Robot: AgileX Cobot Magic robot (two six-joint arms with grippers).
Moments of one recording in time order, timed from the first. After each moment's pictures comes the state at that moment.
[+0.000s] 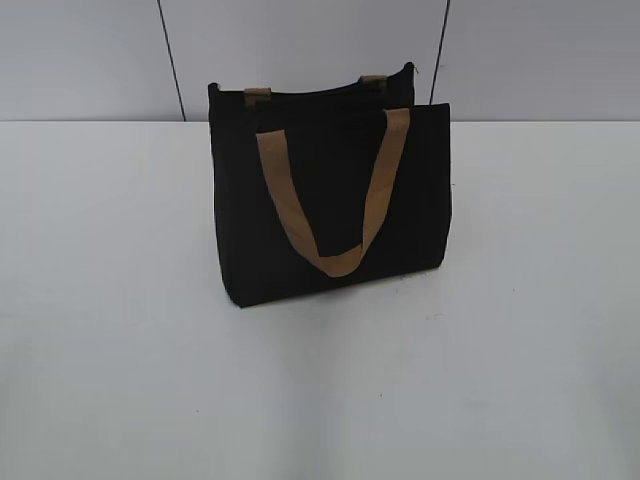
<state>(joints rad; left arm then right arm) -0.06 -0.01 -0.53 -0.08 1.06 0.06 0.01 -0.01 -0.49 0.20 1.10 -0.21</state>
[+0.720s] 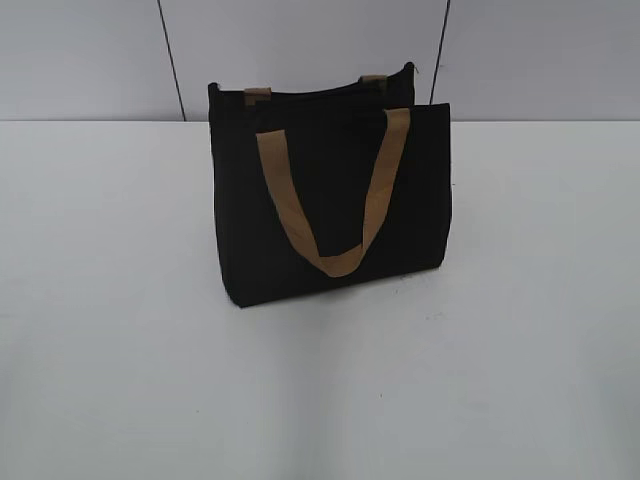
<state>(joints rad) -0.06 -0.01 -0.53 -0.08 1.06 0.06 0.01 -0.01 -0.49 0.20 1.10 -0.21</state>
